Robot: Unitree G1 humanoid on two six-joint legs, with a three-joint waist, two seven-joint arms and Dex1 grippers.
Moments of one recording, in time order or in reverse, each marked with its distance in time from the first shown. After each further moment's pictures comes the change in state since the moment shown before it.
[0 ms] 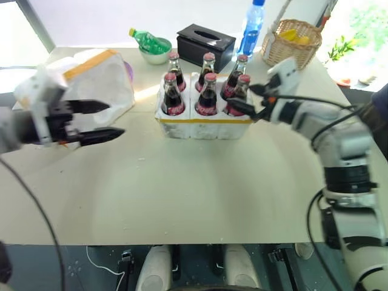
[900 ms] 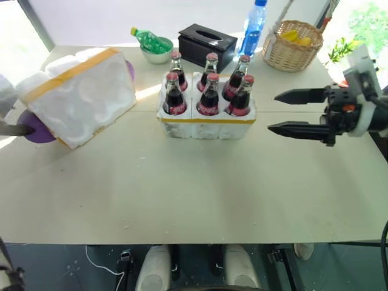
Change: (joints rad) left arm -0.886 -0.020 -0.639 1.502 1.010 -0.896 -0.054; right arm 0.149 -0.372 -0.200 -0.237 0.259 0.156 0.413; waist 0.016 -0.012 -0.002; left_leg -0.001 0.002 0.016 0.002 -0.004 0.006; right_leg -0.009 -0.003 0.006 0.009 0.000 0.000
